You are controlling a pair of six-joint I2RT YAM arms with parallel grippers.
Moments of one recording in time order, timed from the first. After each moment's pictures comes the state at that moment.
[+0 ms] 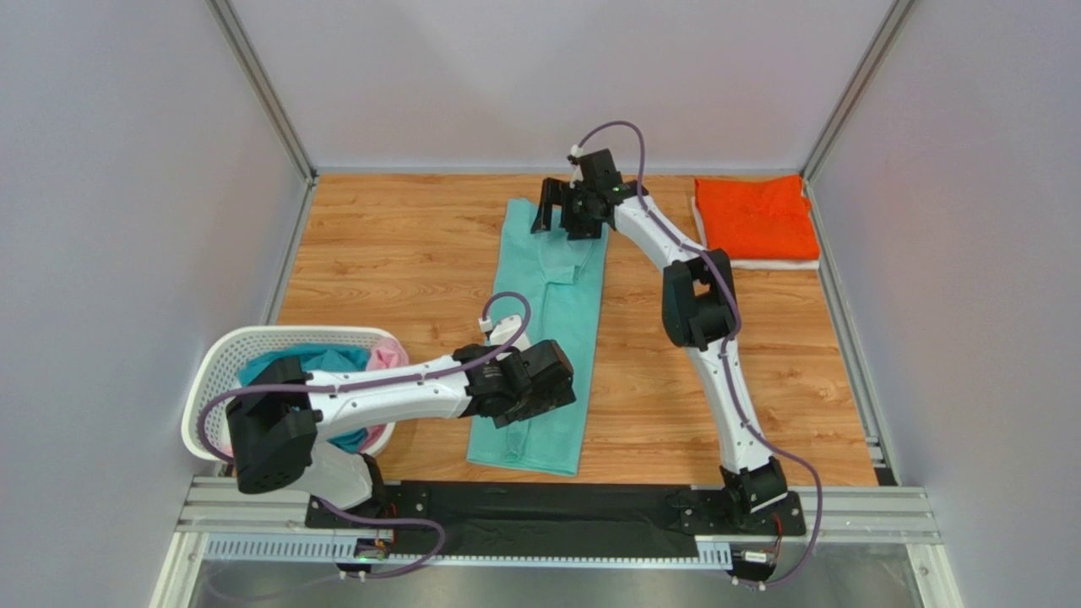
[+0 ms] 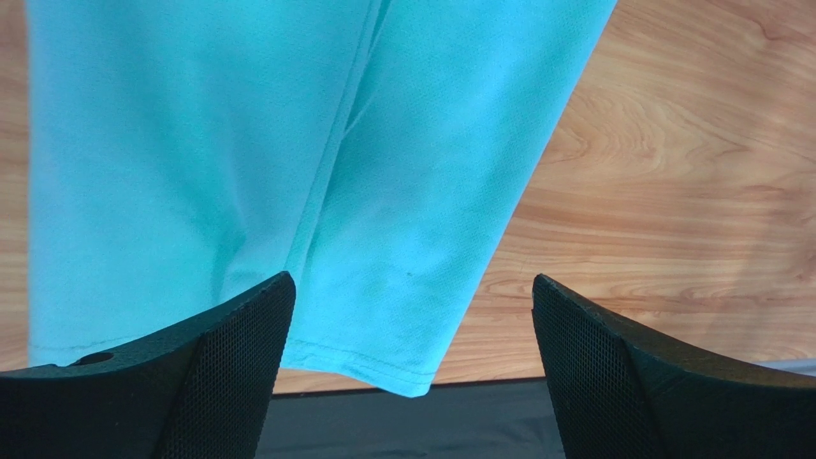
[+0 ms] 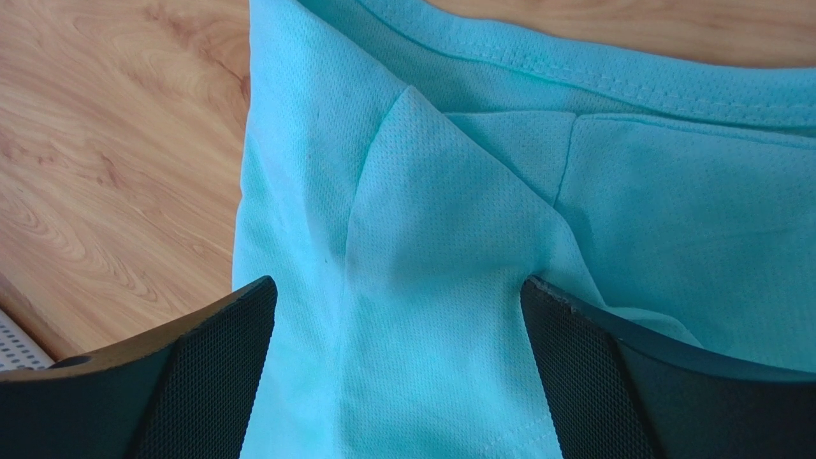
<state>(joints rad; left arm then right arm) -1.14 1.48 0.96 -0.62 -0.35 -1.38 0.38 2.59 2.33 -0.53 -0.32 0.45</state>
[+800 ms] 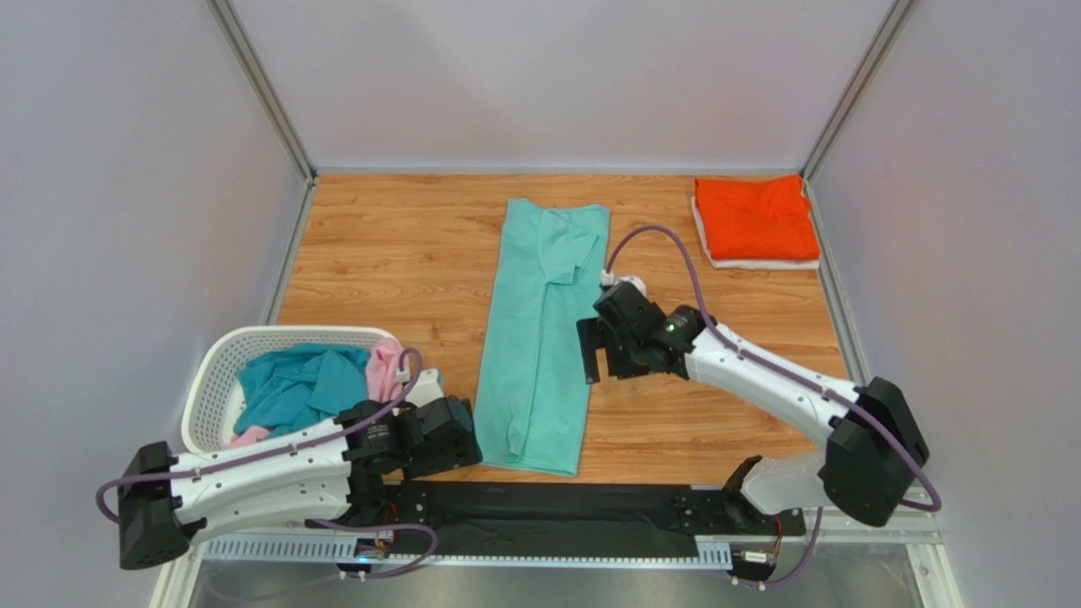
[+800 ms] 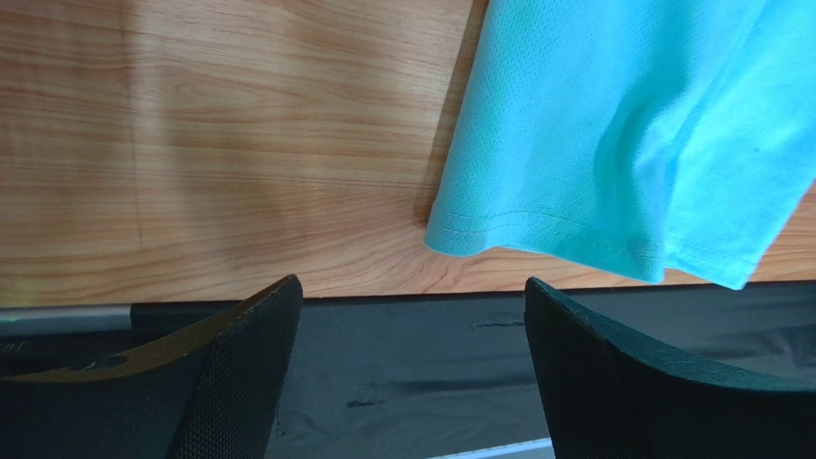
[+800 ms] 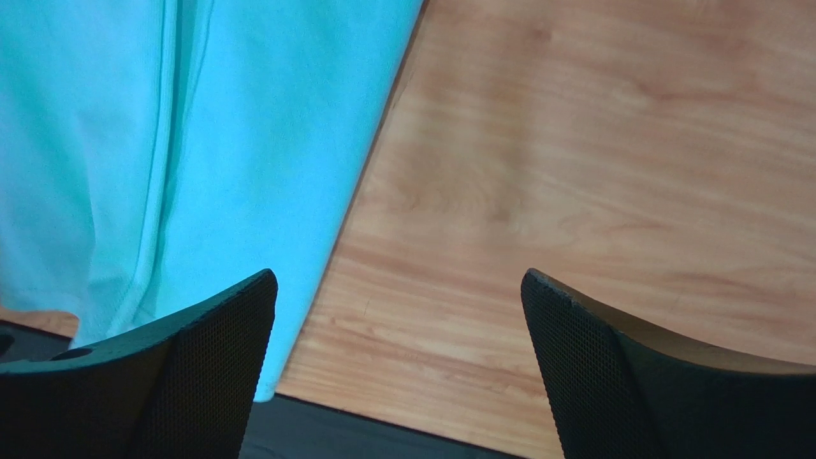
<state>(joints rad) -1.15 0.77 0.46 -0.89 -0.28 -1.32 0.74 1.38 1.01 -0.70 0.15 0.52</state>
